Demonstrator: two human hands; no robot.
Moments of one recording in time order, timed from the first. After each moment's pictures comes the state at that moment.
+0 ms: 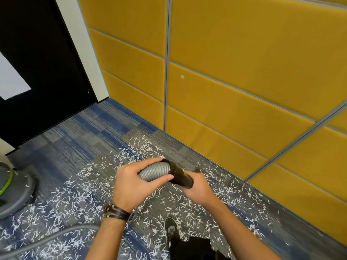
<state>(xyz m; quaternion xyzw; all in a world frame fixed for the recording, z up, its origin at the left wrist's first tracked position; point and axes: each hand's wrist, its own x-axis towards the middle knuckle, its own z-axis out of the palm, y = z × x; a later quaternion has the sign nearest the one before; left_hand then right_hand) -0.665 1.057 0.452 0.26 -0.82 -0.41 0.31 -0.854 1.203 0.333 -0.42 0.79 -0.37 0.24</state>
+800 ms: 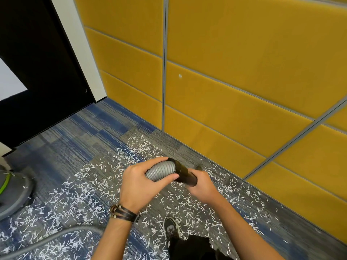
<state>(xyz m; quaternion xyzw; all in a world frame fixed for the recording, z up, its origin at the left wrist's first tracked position) -0.682 1.069 0.448 0.25 -0.82 -0.41 0.30 -0.874 1.213 0.330 -0.42 0.79 -0.37 0.23</state>
